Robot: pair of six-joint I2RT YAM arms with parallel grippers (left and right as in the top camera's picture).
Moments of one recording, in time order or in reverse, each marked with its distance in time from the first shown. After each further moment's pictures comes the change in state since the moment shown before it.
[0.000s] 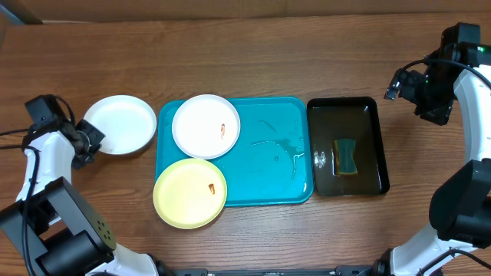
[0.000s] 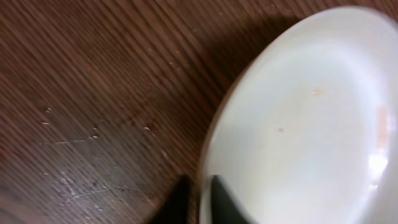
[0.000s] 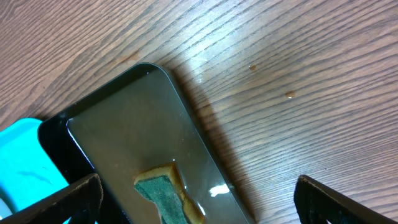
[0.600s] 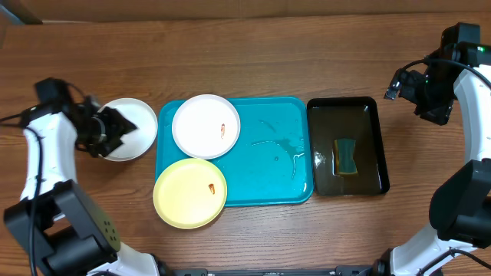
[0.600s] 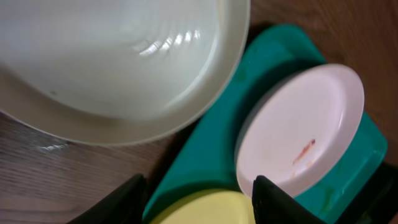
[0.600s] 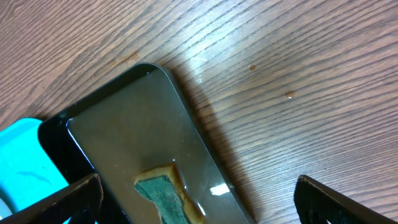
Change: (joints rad) left arm -0.122 0.000 0.181 -0.417 0.373 0.142; right arm 0.000 0.000 0.000 0.000 0.000 0.000
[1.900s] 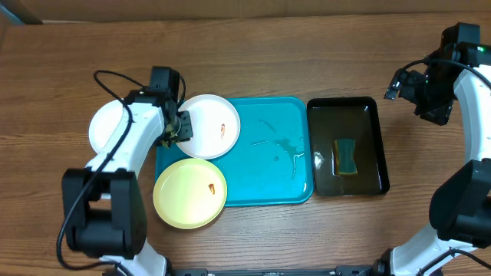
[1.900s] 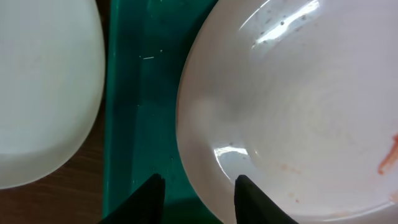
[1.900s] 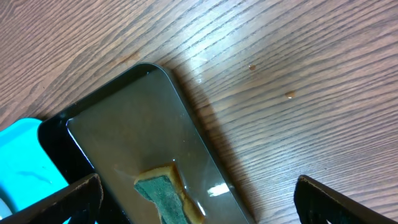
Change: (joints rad) left arm -0.491 0.064 -0.088 0.175 -0.483 -0.032; right arm 0.000 0.000 0.000 0.000 0.000 0.001
